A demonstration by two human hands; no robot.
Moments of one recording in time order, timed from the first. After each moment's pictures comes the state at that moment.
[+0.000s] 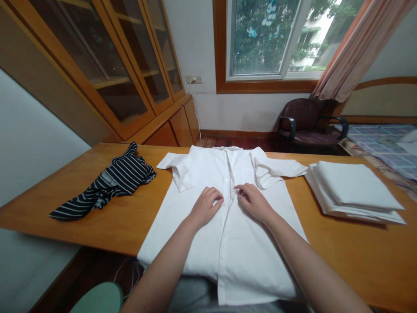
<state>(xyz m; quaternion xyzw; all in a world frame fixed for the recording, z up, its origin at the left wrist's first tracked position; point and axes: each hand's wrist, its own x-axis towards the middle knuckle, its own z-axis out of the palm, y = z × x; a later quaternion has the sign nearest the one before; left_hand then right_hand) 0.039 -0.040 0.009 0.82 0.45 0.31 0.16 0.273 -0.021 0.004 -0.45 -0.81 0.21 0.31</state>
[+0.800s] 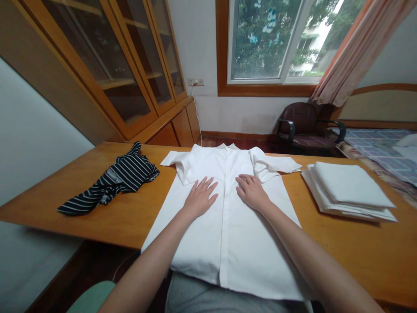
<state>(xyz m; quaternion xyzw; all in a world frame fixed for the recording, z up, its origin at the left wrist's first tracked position) 0.008 -0.028 -0.004 0.83 0.55 0.08 -0.01 0.270 0.006 -0.010 -0.51 -0.84 0.00 0.20</state>
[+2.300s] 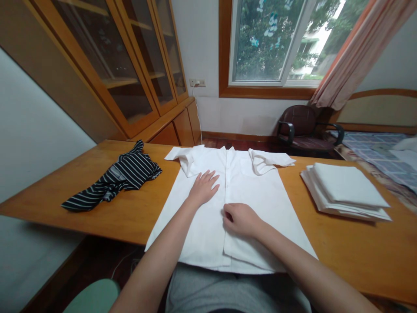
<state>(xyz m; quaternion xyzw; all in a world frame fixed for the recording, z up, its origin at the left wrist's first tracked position) 0.012 0.006 -0.005 0.82 0.55 0.13 0.01 0.217 -0.082 0.033 -0.41 -0.89 0.17 0.10</state>
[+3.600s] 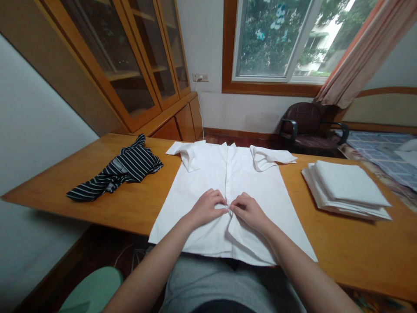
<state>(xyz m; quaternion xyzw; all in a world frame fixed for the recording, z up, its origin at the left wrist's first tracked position) 0.030 -0.079 0.017 0.85 0.41 0.26 0.21 0.246 -0.078 0.012 -0.42 -0.78 0.34 0.30</state>
